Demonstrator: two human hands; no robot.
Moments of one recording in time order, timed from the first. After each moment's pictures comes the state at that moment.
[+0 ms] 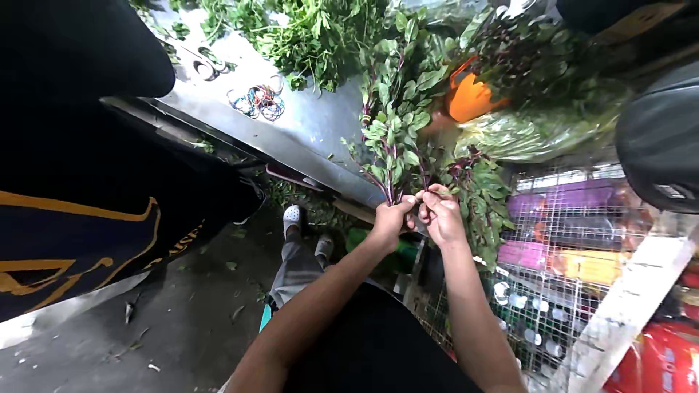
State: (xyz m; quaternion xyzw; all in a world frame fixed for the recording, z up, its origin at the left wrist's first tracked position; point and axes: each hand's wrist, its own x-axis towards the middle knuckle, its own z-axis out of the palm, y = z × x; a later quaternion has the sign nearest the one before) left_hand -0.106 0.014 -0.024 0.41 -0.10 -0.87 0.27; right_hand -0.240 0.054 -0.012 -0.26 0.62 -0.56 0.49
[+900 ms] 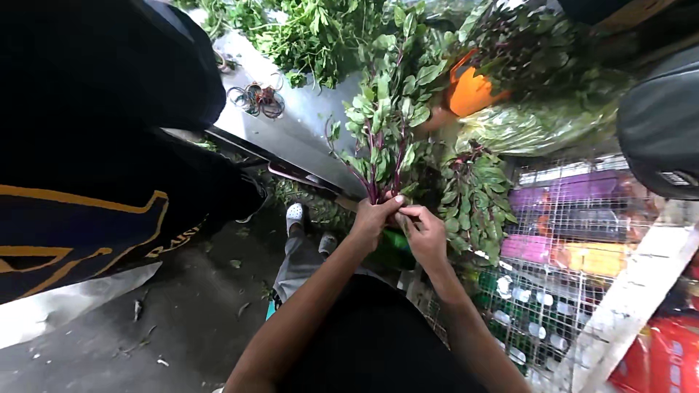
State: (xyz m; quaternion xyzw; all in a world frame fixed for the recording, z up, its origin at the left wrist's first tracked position) left_hand -0.057 0.017 -0.013 0.42 -0.18 -0.83 0.31; right_hand -0.180 0.091 -0.005 -0.59 0.65 -0.42 0.22
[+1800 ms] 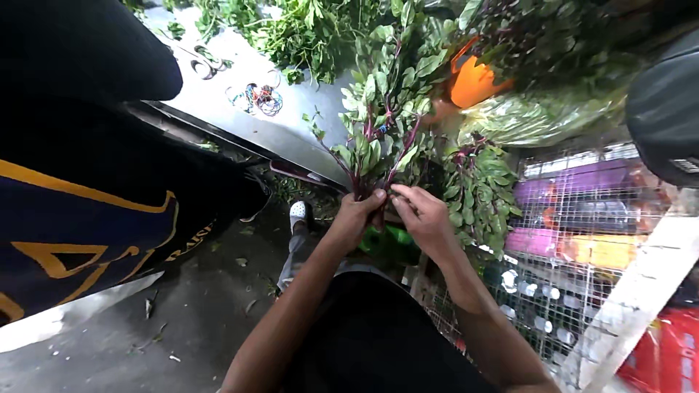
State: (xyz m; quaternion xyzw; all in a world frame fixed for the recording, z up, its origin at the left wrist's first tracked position) left_hand -0.012 0.008 -0.001 0.36 -0.23 -0.85 0.30; right_hand -0.173 0.065 0.037 -0.65 0.67 -0.29 0.20
